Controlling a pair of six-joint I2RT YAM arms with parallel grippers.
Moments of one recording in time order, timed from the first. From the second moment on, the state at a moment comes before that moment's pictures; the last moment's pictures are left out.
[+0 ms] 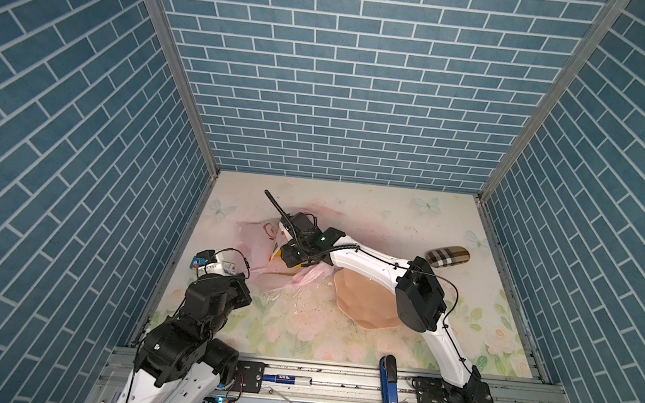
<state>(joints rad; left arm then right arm) -0.41 0.34 0.65 -0.90 -0.25 -0.70 1.06 2.29 1.99 -0.59 0.00 0.33</state>
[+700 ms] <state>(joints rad) -0.41 0.32 0.59 -0.86 -0.22 -0.73 1.02 2.29 1.99 -0.56 0.07 0.34</state>
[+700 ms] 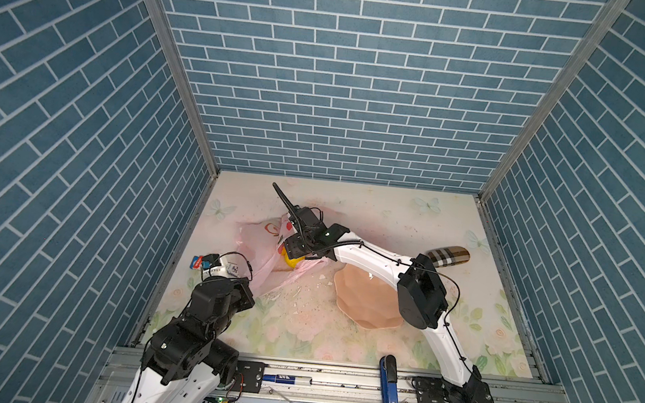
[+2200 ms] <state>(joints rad) -0.41 0.42 0.55 -0.70 -0.25 -0.75 1.00 2.37 1.97 -0.52 -0.05 0.39</state>
